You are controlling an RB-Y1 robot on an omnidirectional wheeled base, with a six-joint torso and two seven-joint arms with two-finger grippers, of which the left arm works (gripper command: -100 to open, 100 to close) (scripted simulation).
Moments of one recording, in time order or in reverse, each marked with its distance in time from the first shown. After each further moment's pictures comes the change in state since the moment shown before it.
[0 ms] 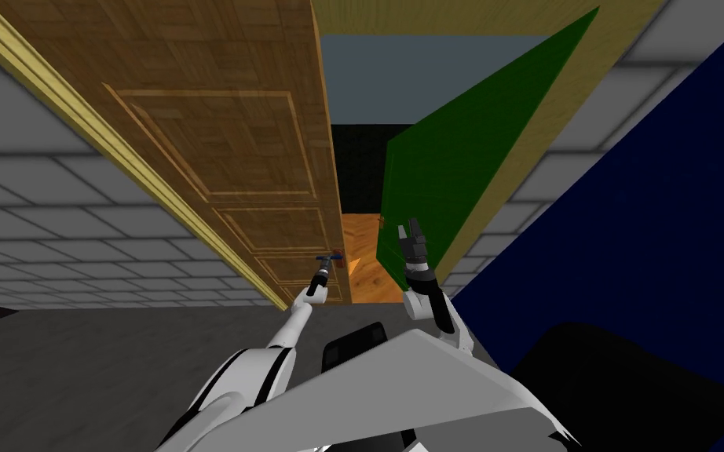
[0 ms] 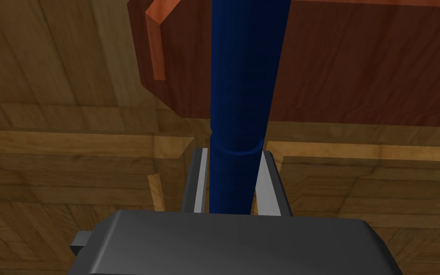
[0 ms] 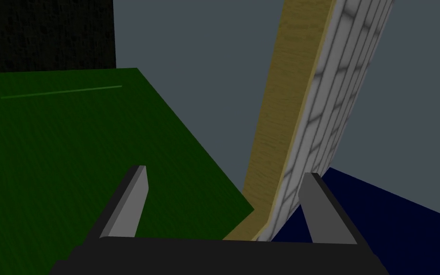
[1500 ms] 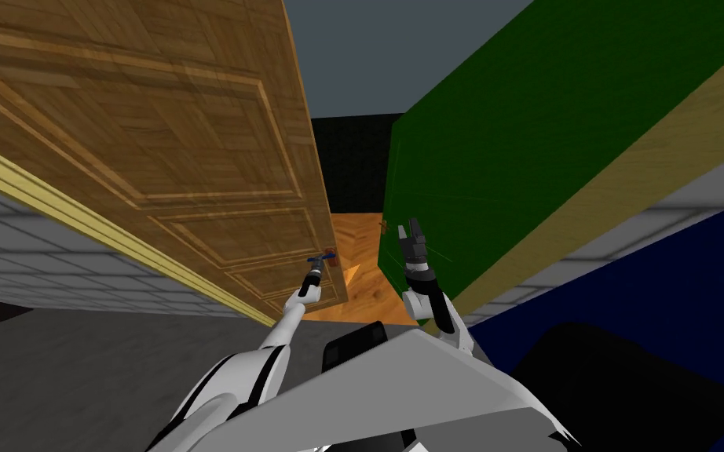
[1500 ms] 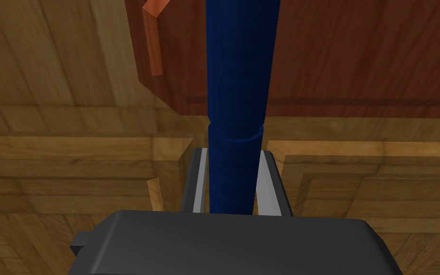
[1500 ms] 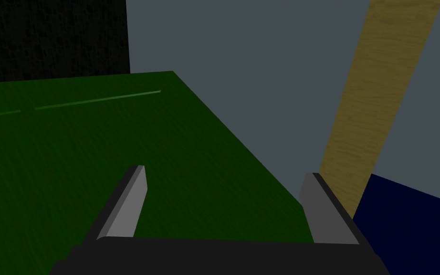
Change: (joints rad) arm 0.000 0.044 0.091 -0.001 0.028 -0.002 -0.037
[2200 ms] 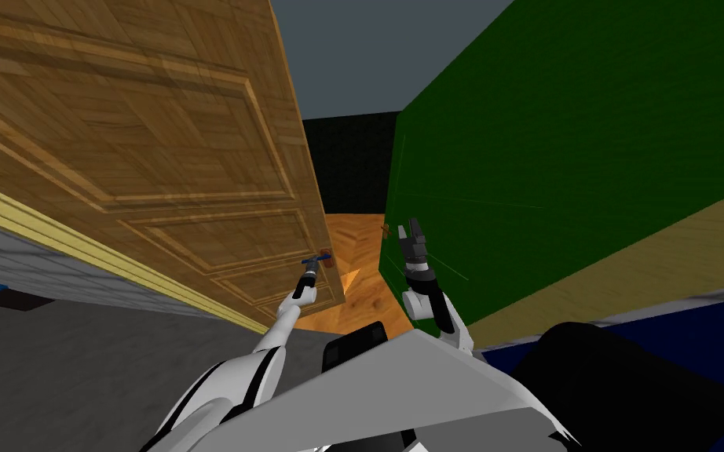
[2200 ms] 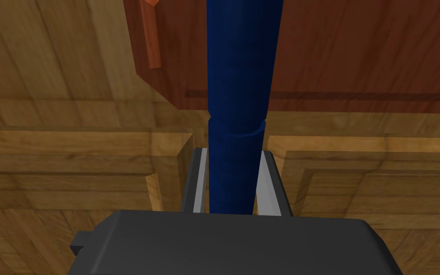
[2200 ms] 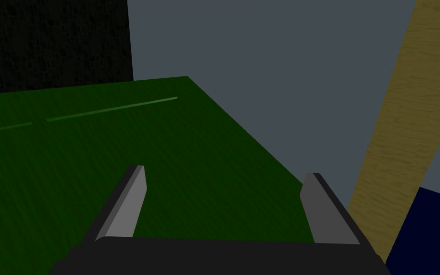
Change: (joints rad) arm 0.014 0.028 0.053 -0.007 0.017 0.009 -0.013
